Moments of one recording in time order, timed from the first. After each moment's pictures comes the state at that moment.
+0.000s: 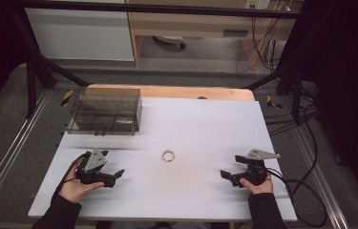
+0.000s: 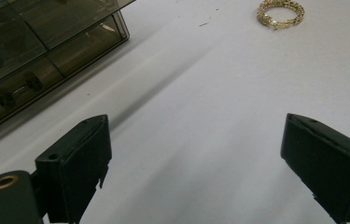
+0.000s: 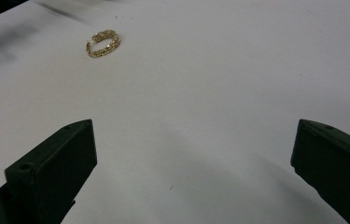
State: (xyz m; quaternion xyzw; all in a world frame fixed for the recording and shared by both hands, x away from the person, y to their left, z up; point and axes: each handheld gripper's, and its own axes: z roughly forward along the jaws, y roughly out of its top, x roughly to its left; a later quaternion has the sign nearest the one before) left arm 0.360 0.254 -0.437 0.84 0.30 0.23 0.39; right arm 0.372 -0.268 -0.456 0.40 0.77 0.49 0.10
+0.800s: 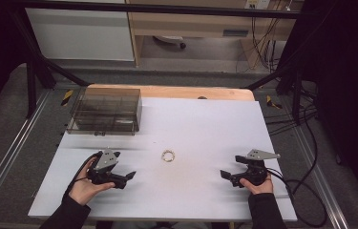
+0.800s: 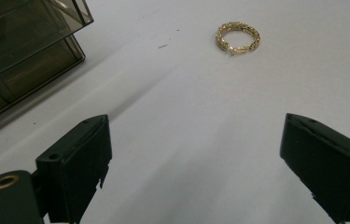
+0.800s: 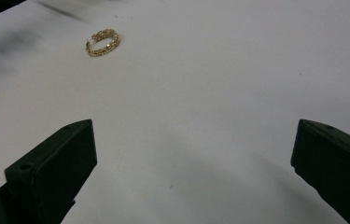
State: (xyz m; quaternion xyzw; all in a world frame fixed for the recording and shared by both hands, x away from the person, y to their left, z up) left arm 0.361 0.219 -0.430 0.84 0.29 0.20 0.40; right arm 0.371 -0.268 -0.456 0.40 0.77 0.49 0.10
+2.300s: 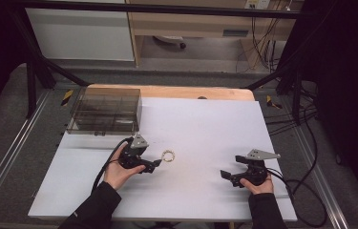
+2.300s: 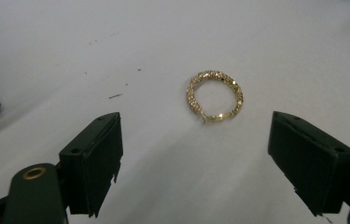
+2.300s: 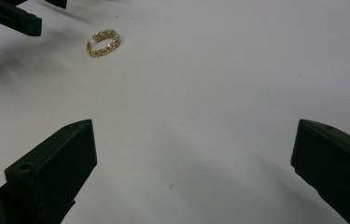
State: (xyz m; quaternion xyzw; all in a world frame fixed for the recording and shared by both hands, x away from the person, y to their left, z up) left arm 0.410 0.141 -0.427 0.85 0.33 0.13 0.39; right arm 0.371 -0.269 -0.456 0.39 0.77 0.48 0.10
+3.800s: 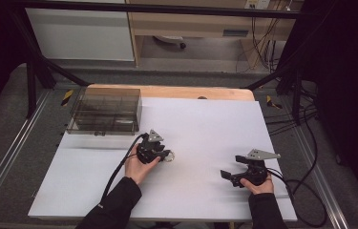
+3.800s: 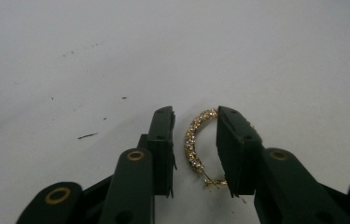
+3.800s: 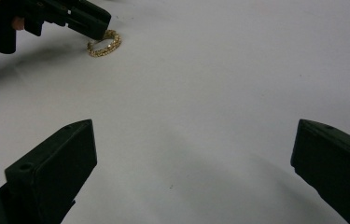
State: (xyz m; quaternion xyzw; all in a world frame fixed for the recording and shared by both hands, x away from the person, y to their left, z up) left arm 0.438 0.100 -0.447 0.84 0.36 0.13 0.37; right arm 0.371 -0.269 -0.456 0.39 0.77 0.48 0.10
